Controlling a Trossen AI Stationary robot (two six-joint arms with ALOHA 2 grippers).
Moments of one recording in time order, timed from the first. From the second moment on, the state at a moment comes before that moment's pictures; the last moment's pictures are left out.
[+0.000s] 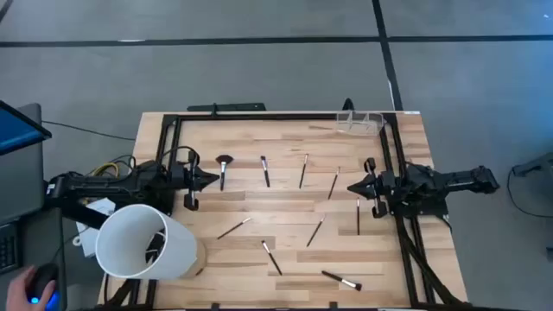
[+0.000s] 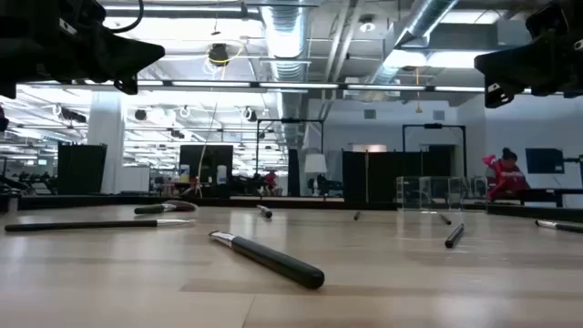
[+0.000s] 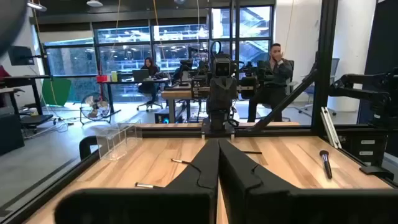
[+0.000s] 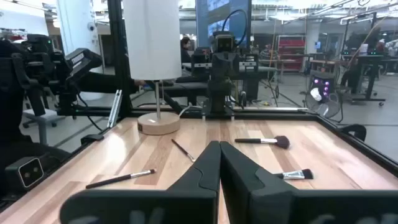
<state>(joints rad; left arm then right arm) 0.04 0.29 0.01 0.44 0.01 0.07 0.13 0.00 0.02 0.04 0.03 -0.04</state>
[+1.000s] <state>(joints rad) 0.04 0.29 0.01 0.44 0.01 0.07 0.13 0.00 0.02 0.04 0.03 -0.04</state>
